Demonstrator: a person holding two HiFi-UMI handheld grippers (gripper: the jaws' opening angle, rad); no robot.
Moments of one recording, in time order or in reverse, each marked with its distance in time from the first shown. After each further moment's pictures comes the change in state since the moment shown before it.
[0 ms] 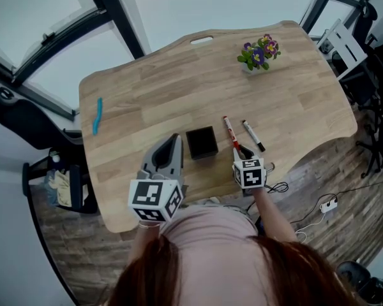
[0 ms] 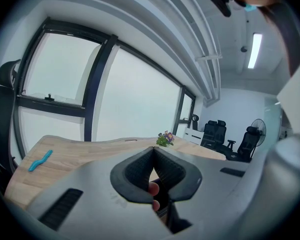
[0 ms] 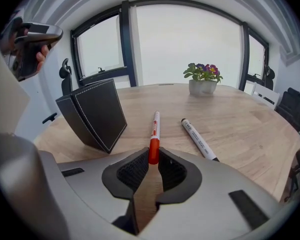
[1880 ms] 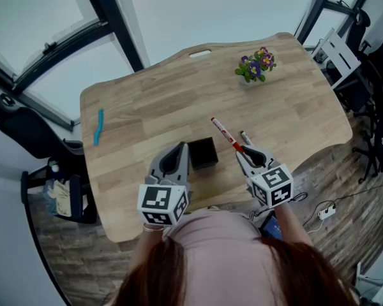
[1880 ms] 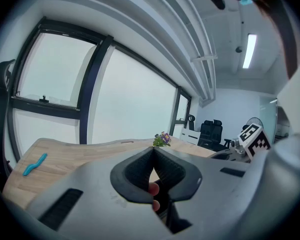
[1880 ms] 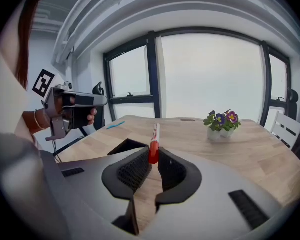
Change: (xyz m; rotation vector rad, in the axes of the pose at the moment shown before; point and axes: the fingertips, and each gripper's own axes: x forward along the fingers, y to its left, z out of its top) left arm 0.008 -0.008 0.001 0.029 -0.015 -0.042; right arm -0.114 0.038 0.122 -0.174 -0.238 0.240
